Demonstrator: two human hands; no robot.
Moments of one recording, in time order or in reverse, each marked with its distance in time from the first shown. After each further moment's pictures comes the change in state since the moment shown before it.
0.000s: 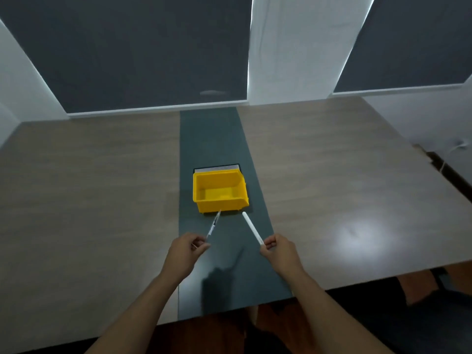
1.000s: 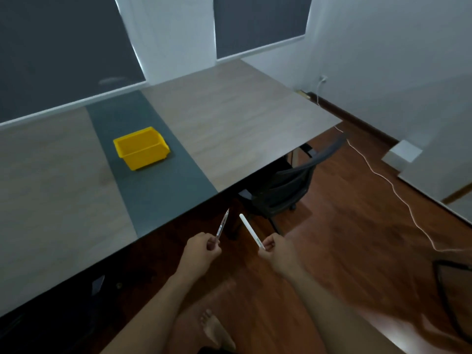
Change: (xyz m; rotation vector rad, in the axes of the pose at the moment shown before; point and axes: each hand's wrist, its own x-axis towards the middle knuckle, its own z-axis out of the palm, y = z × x) left_hand -0.388 0.086 0.136 0.122 -0.356 0.258; right_hand -0.468 0.213 -0.055 0.063 0.209 0.223
